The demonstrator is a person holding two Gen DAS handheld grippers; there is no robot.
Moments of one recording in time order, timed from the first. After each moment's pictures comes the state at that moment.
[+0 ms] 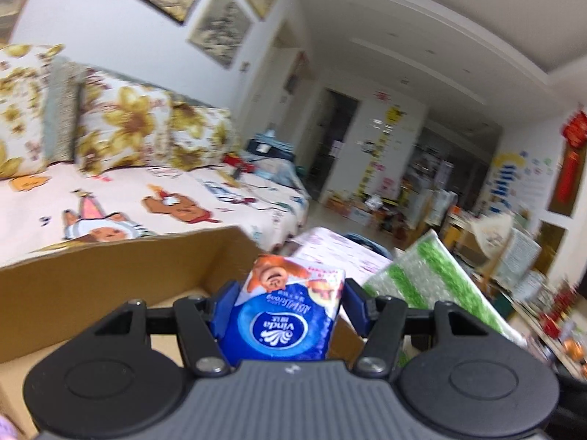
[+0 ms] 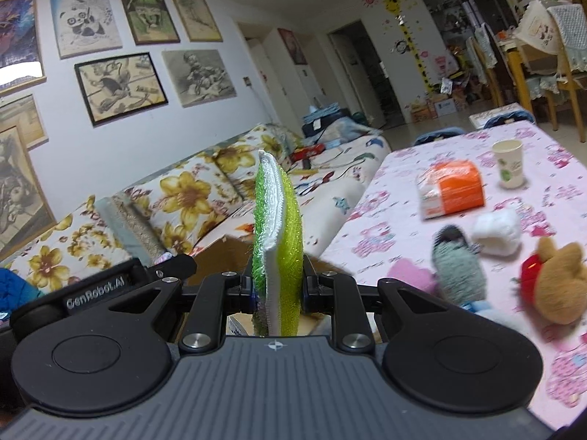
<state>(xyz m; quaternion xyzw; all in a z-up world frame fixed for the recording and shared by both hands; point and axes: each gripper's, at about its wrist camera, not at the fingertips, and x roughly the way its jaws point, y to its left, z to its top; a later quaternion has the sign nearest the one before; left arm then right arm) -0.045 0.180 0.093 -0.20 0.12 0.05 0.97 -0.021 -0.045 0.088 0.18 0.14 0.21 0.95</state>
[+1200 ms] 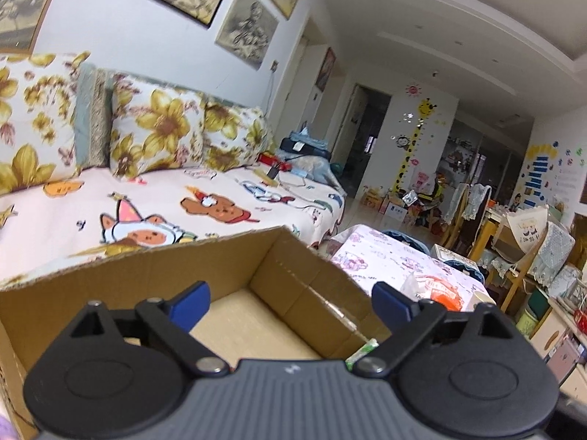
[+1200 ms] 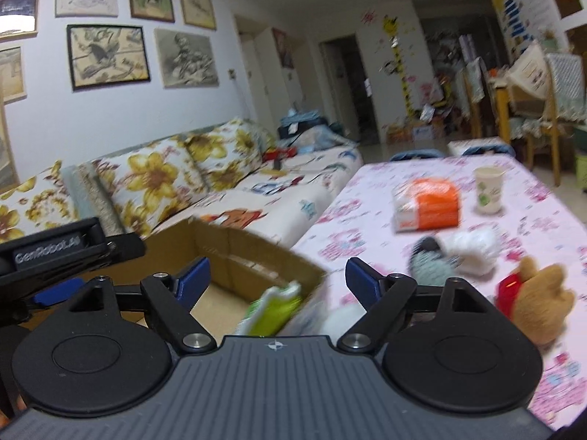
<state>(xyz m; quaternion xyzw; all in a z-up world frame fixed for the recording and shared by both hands) -0.048 0.183 0.096 -0.17 0.13 0.09 0.97 -0.041 -0.036 0.094 0.10 0.12 0.14 0.98</state>
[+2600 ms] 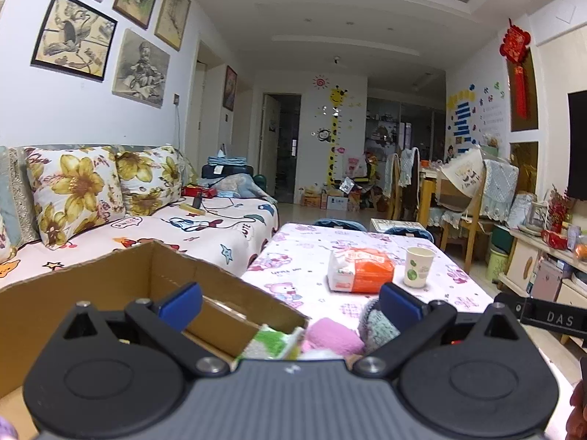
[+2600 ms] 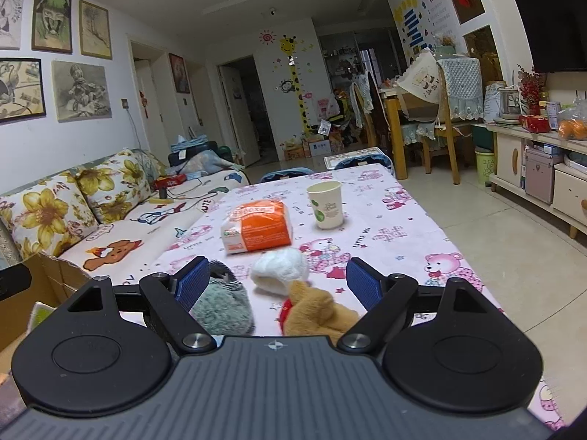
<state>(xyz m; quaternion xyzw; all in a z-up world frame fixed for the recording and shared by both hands) -0.040 0.092 0.086 -0.03 0.10 -0.01 0.99 -0.048 -0.144 0.075 0.13 0.11 -0.03 0.98</state>
